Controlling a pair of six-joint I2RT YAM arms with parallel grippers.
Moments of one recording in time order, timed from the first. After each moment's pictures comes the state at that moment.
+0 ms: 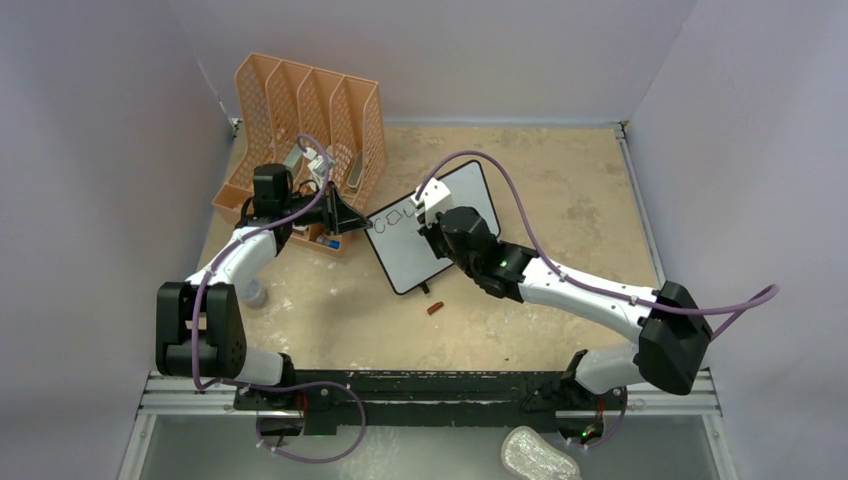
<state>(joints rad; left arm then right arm) -0.03 1.43 0.86 0.04 1.17 -0.19 0.94 1.39 0.99 -0.03 0.35 -0.01</state>
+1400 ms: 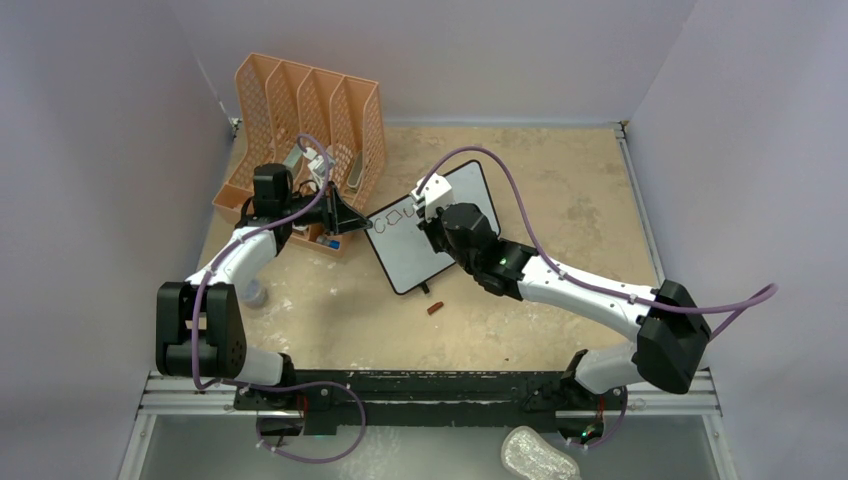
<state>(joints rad) -0.03 1.43 0.86 0.04 1.18 -0.18 0.93 1.40 1.00 0.03 0.35 -0.03</state>
